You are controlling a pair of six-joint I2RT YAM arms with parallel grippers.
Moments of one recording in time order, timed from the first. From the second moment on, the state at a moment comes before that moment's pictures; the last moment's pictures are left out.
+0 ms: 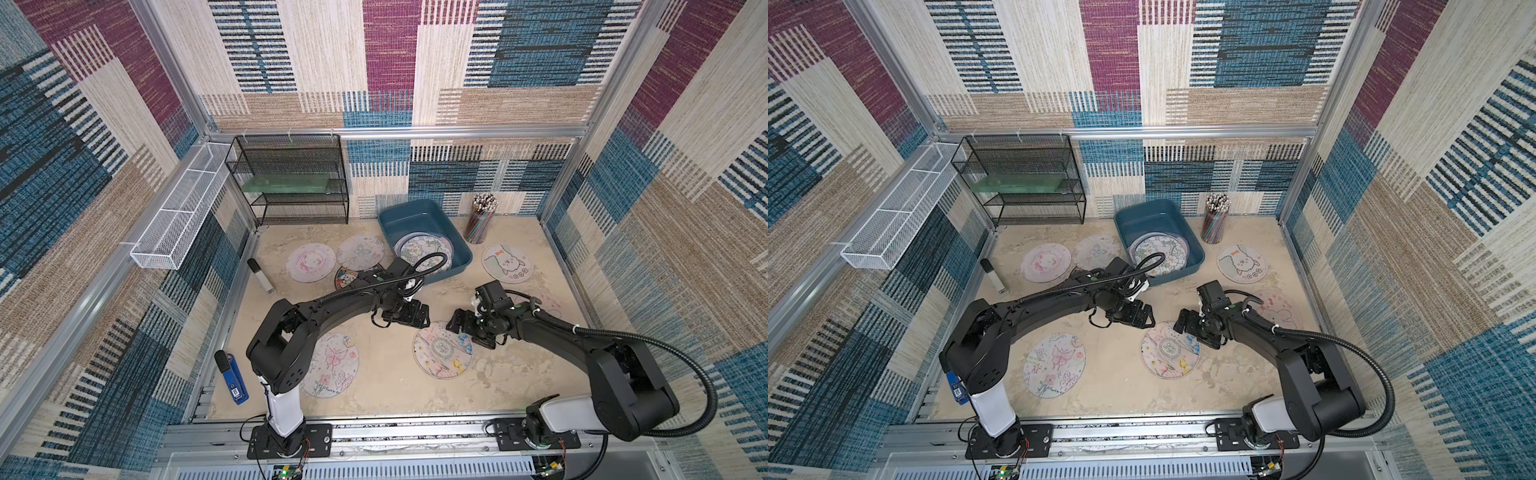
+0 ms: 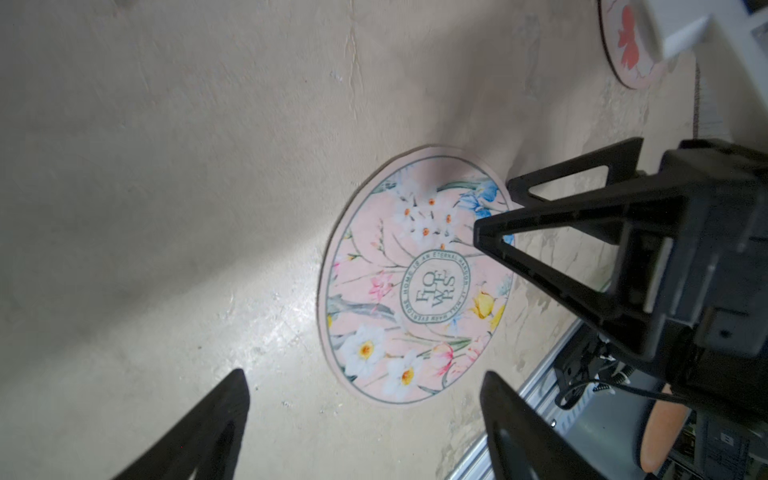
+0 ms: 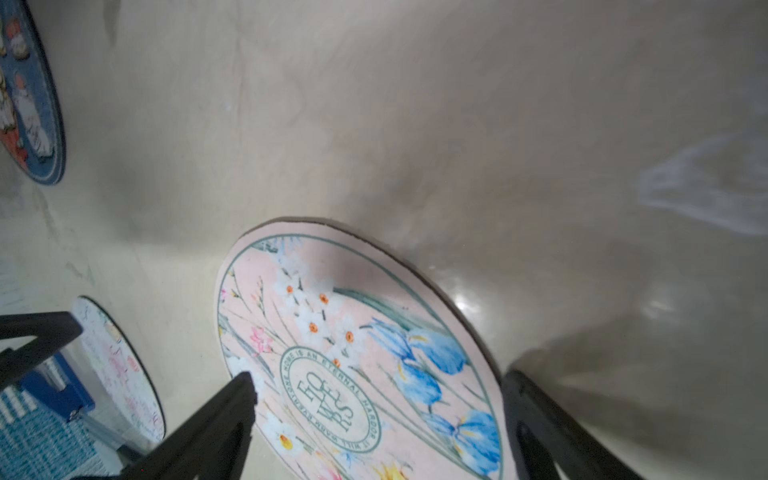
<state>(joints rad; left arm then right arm) -0.74 1.82 1.31 -0.66 0.37 -0.37 0.38 1.43 0.70 -0.46 -0.32 0.71</state>
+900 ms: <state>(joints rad) -0.87 1.84 1.22 -0.79 0.22 -0.45 0.32 1.40 0.66 -0.52 -0.49 0.52</state>
